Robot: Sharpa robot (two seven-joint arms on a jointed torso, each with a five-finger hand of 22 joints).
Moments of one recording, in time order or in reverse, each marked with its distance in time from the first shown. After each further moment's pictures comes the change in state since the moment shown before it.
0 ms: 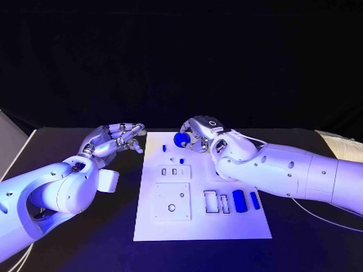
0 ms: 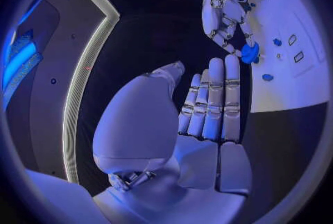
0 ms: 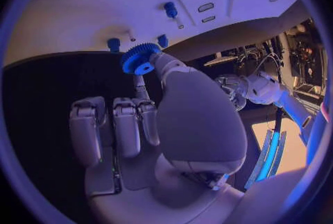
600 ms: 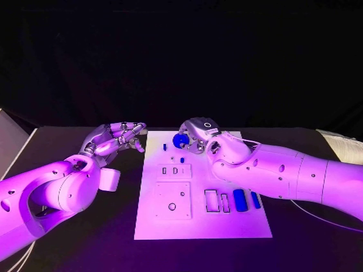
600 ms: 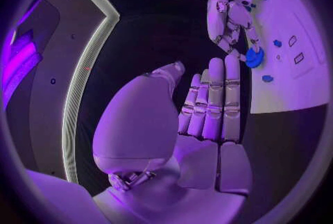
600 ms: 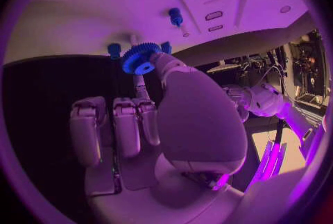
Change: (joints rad) left arm 0.000 0.000 0.000 0.002 0.000 0.000 -0.001; left_hand 0.000 0.000 0.000 0.000 0.000 0.000 0.000 0.000 0.000 0.000 0.000 0.000 0.000 0.000 0.000 0.000 0.000 0.000 0.000 0.000 0.000 0.000; right arm -0.013 0.050 -0.006 -0.042 -0.085 0.020 -0.065; right_hand -0.003 -0.003 0.001 0.001 -0.008 0.006 0.000 0.000 0.000 0.000 0.000 0.000 0.000 0.000 0.000 0.000 0.000 0.000 0.004 -0.004 0.000 0.000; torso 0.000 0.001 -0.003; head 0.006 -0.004
